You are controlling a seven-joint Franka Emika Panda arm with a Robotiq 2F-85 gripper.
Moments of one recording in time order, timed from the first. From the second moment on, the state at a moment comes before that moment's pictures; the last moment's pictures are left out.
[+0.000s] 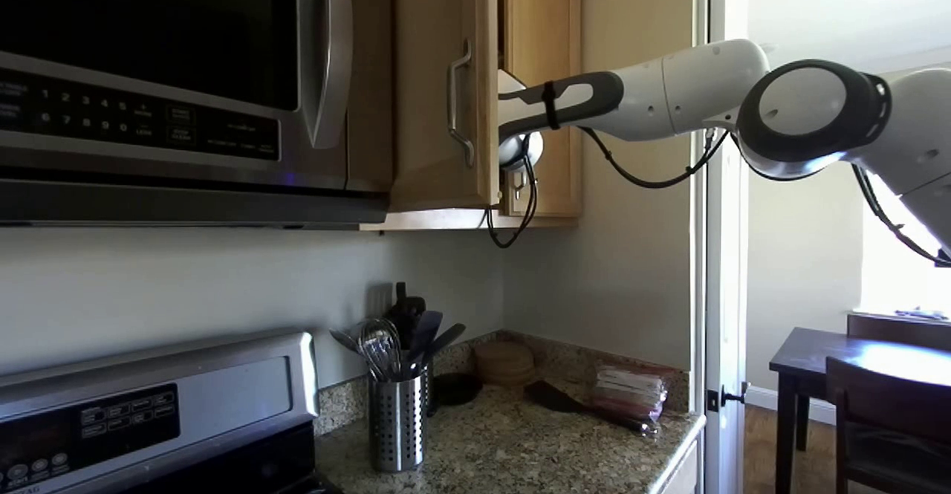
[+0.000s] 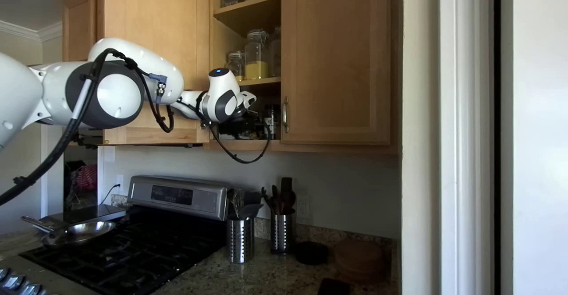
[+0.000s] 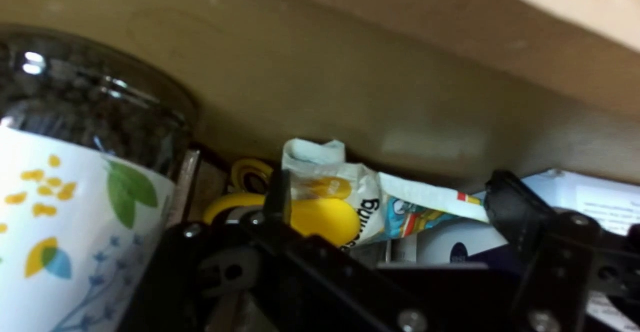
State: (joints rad) arm 0.03 0.57 0.15 -1.12 0.04 2.60 -0.35
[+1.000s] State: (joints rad) arm 0.02 0.56 0.17 -1.12 0.06 2.60 -0.35
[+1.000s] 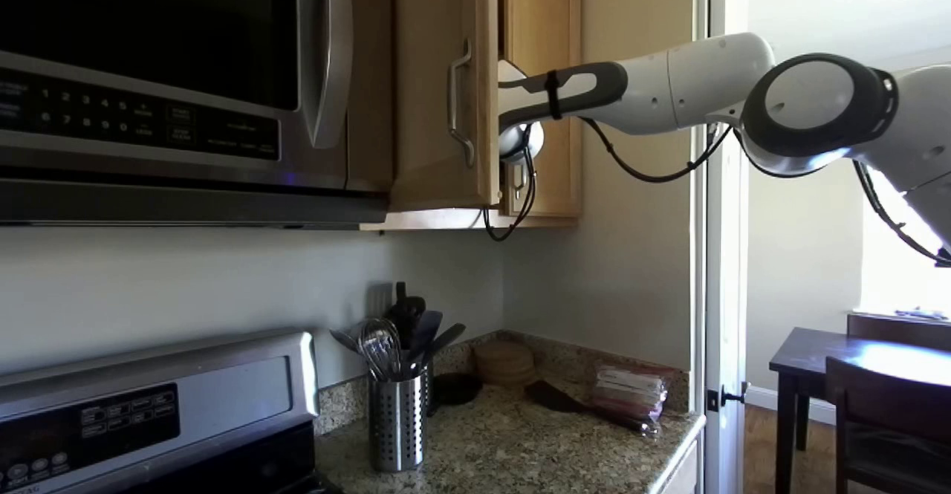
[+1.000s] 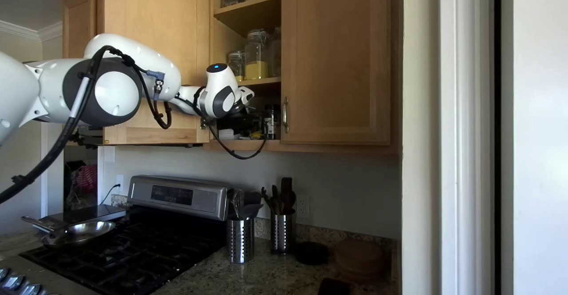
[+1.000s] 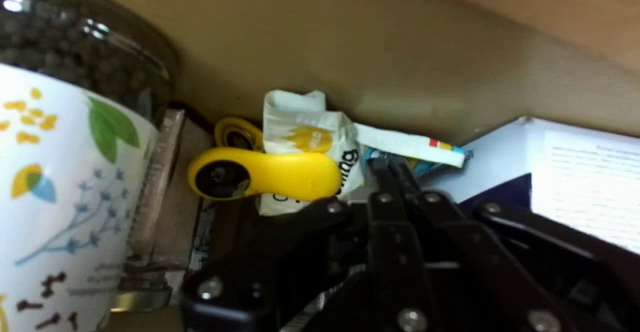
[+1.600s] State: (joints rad) arm 0.03 0.53 0.13 -1.13 0.01 2.63 -0.33
